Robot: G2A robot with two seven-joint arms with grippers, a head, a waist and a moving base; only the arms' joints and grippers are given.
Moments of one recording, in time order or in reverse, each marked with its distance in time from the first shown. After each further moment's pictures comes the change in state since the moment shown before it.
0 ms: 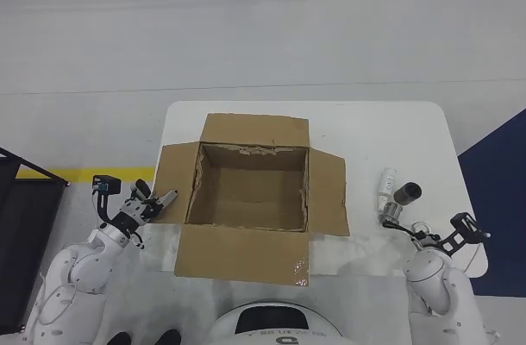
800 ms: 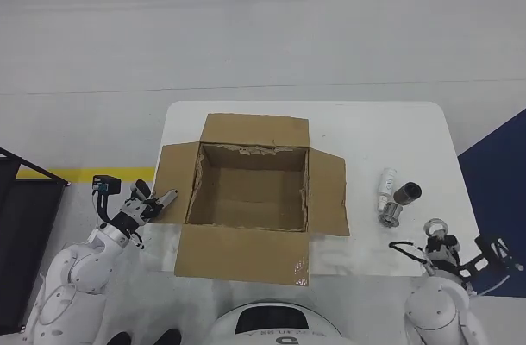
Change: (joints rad) left arm 0.000 0.000 0.000 0.000 0.000 0.000 0.000; right arm -0.307 -0.053 0.001 -0.297 0.339 -0.051 -0.504
